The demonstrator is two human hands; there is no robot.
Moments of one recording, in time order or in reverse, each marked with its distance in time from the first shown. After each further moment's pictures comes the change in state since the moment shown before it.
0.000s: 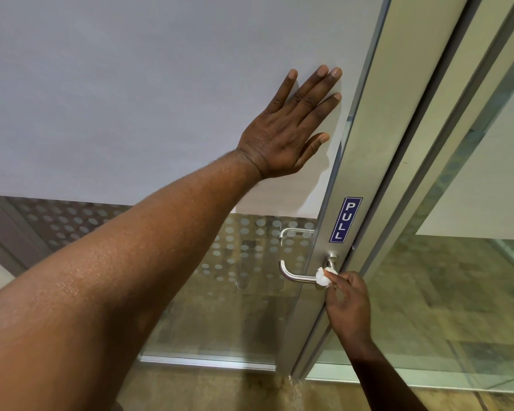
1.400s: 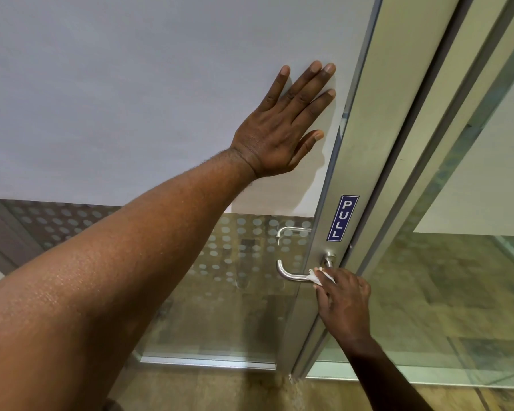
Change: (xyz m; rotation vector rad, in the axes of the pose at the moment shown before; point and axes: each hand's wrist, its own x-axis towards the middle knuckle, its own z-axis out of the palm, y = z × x) left_hand 0.001 0.000 0.002 0.024 -0.010 -0.003; right_hand 0.001 0.004 -0.006 -0.438 -0.098 -0.284
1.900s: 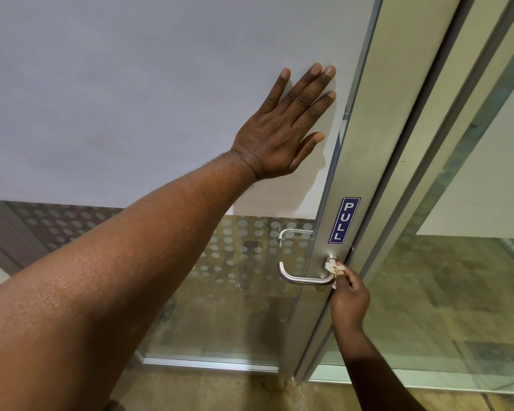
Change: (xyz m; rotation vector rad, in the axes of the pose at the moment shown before) left_hand 0.000 0.000 -0.001 -0.006 0.005 0.000; right_hand 0.026 -0.014 0.024 0.937 0.253 0.893
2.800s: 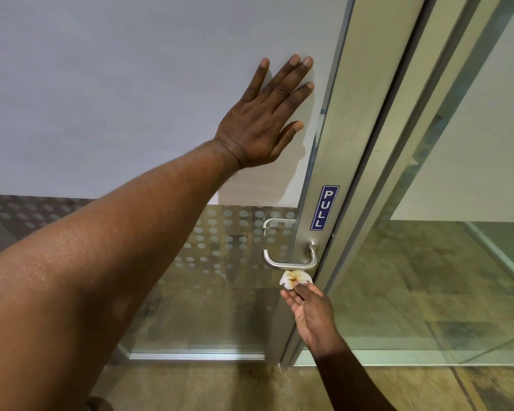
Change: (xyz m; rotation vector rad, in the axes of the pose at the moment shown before) left_hand 0.000 -0.001 -0.009 -0.044 -0.063 -0.001; right_hand -0.061 -0.012 -0.011 0.590 -0.314 0.614
